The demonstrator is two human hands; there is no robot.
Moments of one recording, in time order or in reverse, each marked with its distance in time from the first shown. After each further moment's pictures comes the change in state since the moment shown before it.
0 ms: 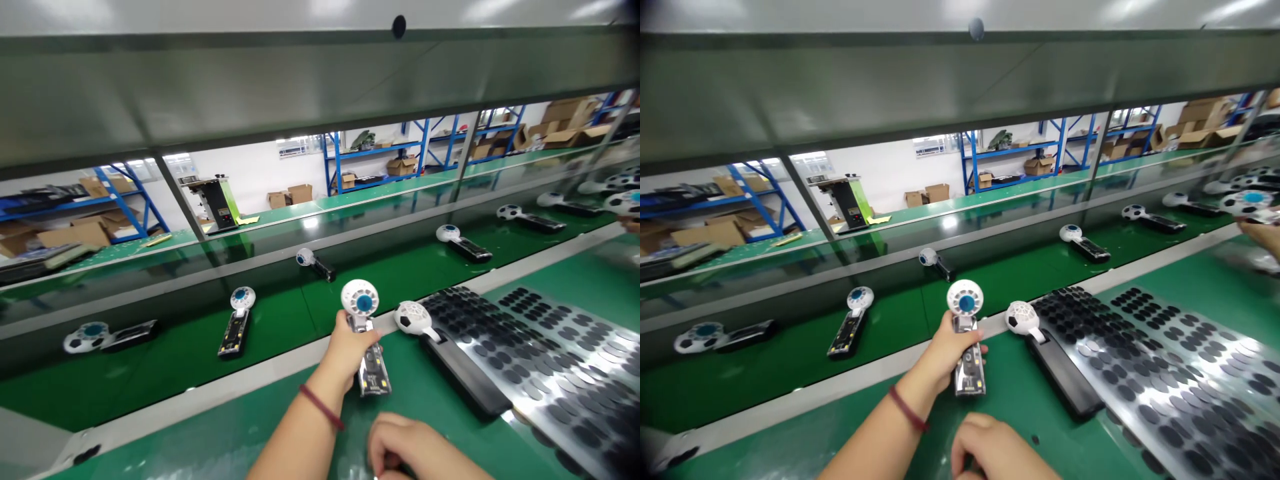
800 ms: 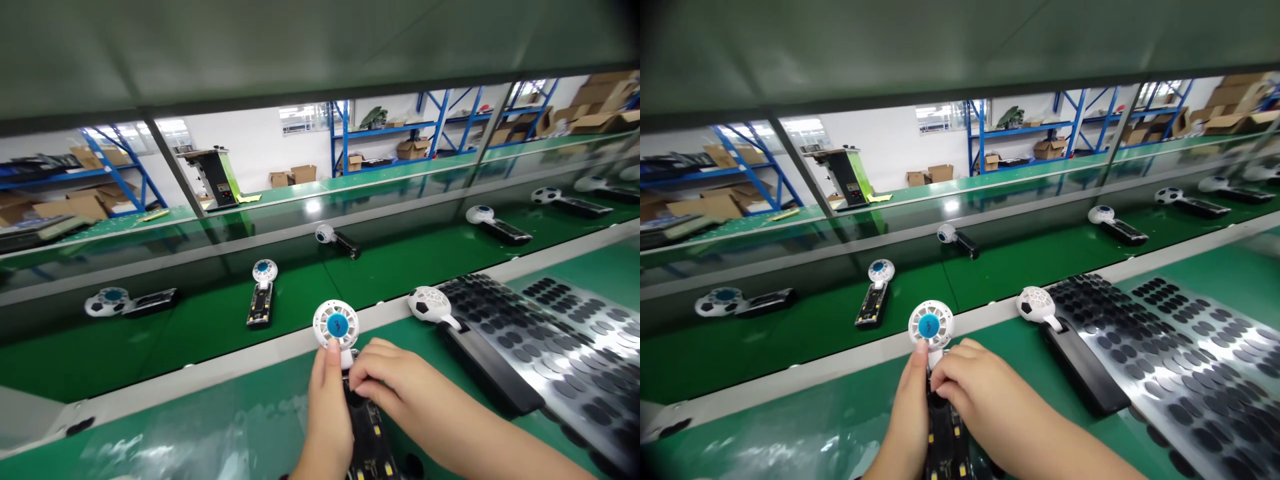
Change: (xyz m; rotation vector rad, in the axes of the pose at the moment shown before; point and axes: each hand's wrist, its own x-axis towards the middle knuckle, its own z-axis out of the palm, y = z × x) left_hand -0.068 -0.033 -0.028 -0.178 0.268 0.112; right_hand 0.034 -0.024 -0.032 0.064 0.128 -0.103
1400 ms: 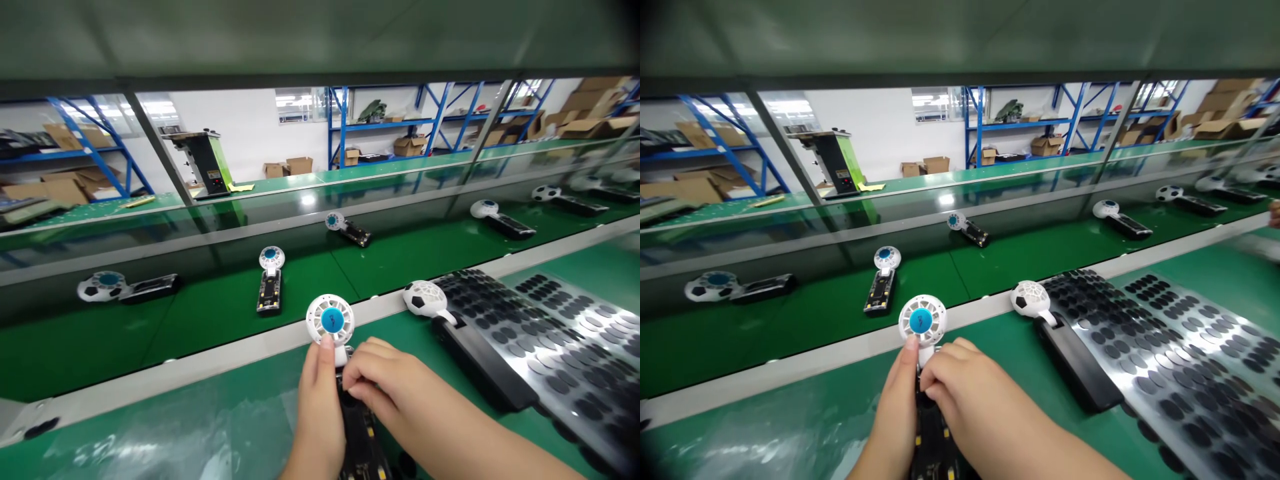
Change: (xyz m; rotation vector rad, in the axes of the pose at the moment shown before) left_hand -0.002 0.006 0.001 -0.016 -0.026 -0.034; right_hand -0.004 -0.003 0.005 -0.038 0.000 0.019
